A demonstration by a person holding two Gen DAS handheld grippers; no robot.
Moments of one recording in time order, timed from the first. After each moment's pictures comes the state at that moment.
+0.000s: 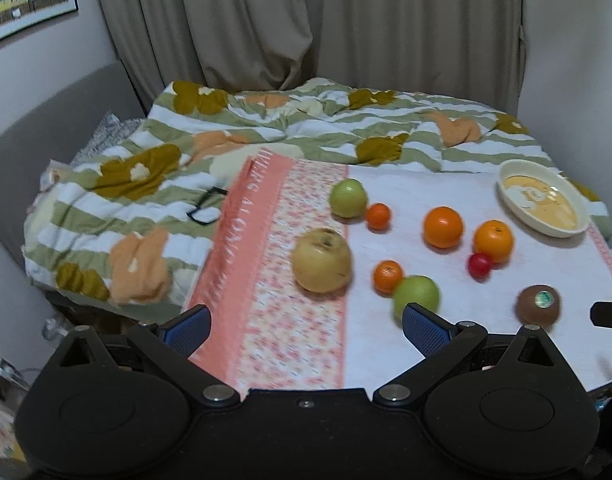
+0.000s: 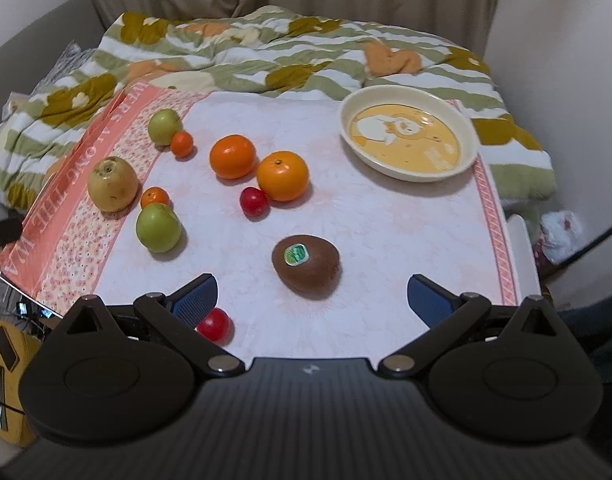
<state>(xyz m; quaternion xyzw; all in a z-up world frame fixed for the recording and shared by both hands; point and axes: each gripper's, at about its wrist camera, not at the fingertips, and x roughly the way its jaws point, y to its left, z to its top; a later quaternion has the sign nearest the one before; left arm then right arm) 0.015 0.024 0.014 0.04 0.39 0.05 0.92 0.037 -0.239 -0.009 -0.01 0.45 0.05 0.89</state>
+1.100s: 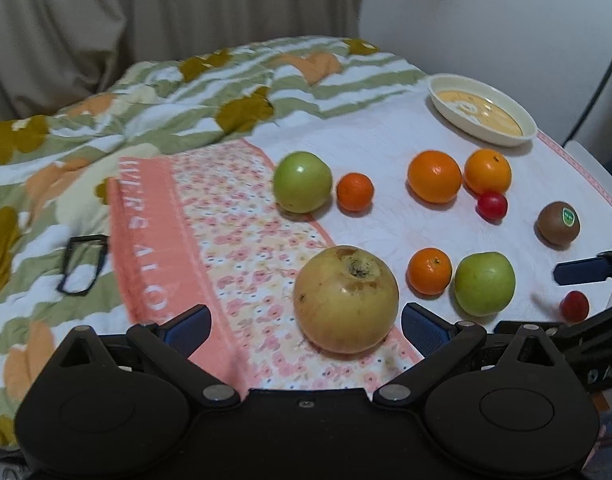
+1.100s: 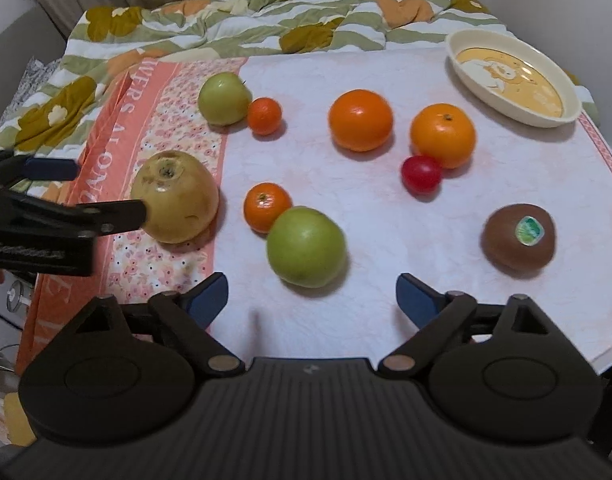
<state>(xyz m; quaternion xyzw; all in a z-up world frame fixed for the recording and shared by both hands) 0.177 0.105 -0.071 0.14 0.44 -0.25 0.85 0.102 -0.065 -0.076 0.07 0.49 -0.02 0.87</state>
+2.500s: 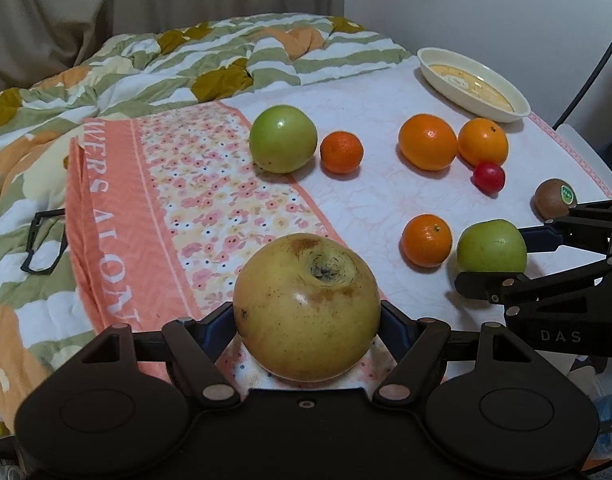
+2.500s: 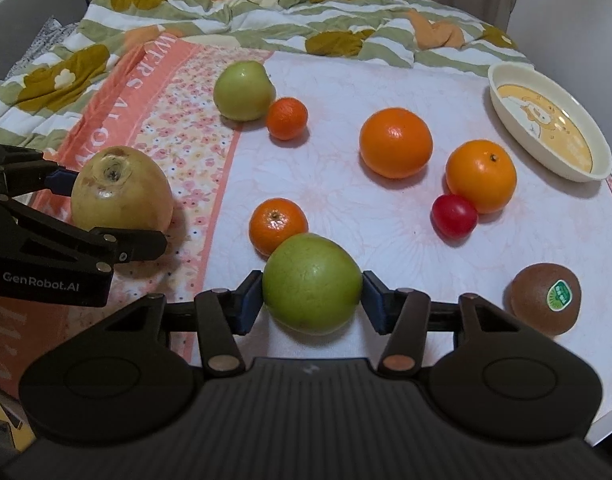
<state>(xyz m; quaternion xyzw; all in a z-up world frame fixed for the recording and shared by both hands) 0.180 0.107 -0.098 0.12 0.46 -0.27 0.84 0.128 -0.048 -0.093 -0.01 0.48 0.01 0.88</state>
